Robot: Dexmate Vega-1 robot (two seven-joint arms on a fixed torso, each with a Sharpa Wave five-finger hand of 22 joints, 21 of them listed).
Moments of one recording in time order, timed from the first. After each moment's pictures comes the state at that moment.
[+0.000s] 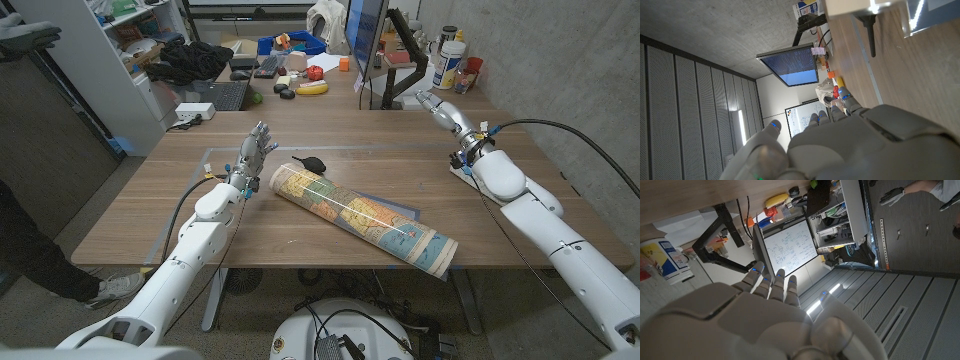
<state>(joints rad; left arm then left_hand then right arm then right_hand) 0.92 0.38 0.18 -1.38 -0.47 -0.19 -0.12 -0.01 0.06 0.41 0.20 0.24 -0.17 -0.03 0.18 0.18 -0.17 -0.09 0.19 0.17 -0.17 -0.03 0.19 0.18 -0.17 -0.03 0.74 0.19 -0.96 -0.63 -0.15 -1.67 -0.14 0.23 -0.03 0.08 0.10 0.36 0.12 0.20 0.14 -0.06 0.20 0.18 0.14 0.00 0.22 0.18 -0.02 -0.03 0.19 0.17 -0.07 -0.04 0.58 0.18</state>
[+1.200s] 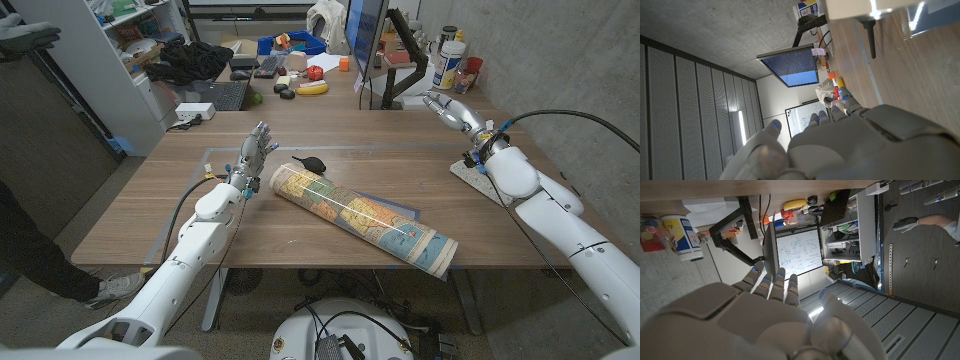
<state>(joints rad) 0.93 0.38 0.18 -1.39 -0.47 -0.18 -0.12 0.00 0.06 0.41 0.20 0.24 -0.17 -0.03 0.18 0.18 -0.17 -0.09 0.19 0.17 -0.17 -0.03 0.19 0.18 -0.17 -0.03 0.74 0.19 -1.01 -0.70 -0.10 -1.75 -0.28 0.15 -0.03 0.09 0.11 0.36 0.11 0.20 0.16 -0.06 0.21 0.18 0.16 0.01 0.22 0.18 0.00 -0.03 0.19 0.17 -0.06 -0.04 0.57 0.18</state>
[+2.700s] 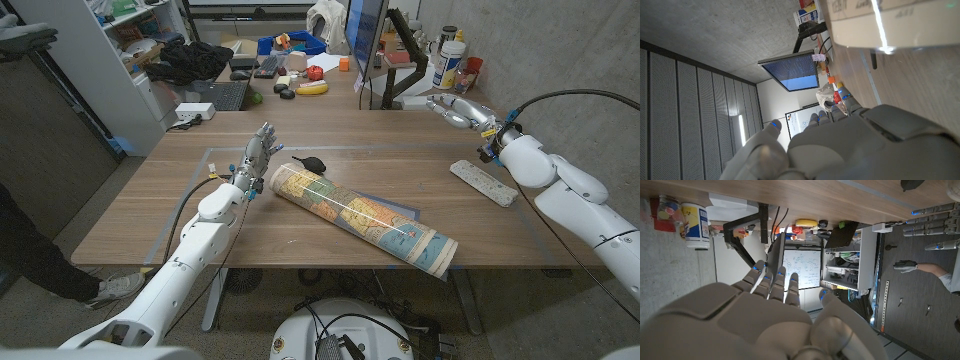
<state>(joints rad) 0.94 0.38 0.19 -1.42 -0.46 -0.16 -0.11 0.00 0.06 0.41 0.19 0.24 -0.17 -0.03 0.18 0.18 -0.17 -0.09 0.19 0.17 -0.17 -0.03 0.19 0.18 -0.17 -0.03 0.74 0.19 -1.01 -0.81 -0.08 -1.79 -0.40 0.09 0.05 0.09 0.11 0.36 0.11 0.20 0.19 -0.07 0.21 0.18 0.19 0.00 0.22 0.18 0.02 -0.04 0.19 0.17 -0.05 -0.03 0.57 0.18</state>
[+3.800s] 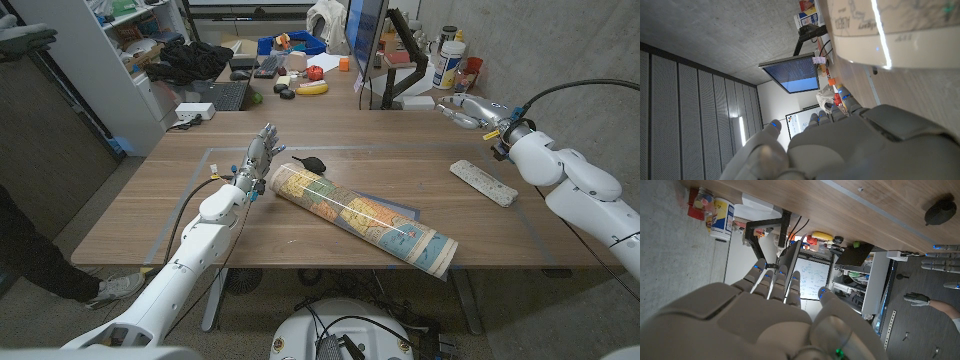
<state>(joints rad) 0.95 0.38 0.20 -1.45 -0.45 -0.16 -0.10 0.00 0.06 0.40 0.20 0.25 -0.17 -0.03 0.18 0.18 -0.17 -0.09 0.19 0.17 -0.17 -0.03 0.19 0.18 -0.17 -0.03 0.74 0.19 -1.03 -0.87 -0.07 -1.83 -0.55 -0.01 0.06 0.13 0.12 0.38 0.10 0.20 0.24 -0.09 0.21 0.18 0.22 -0.02 0.23 0.18 0.06 -0.04 0.19 0.17 -0.01 -0.03 0.56 0.18</state>
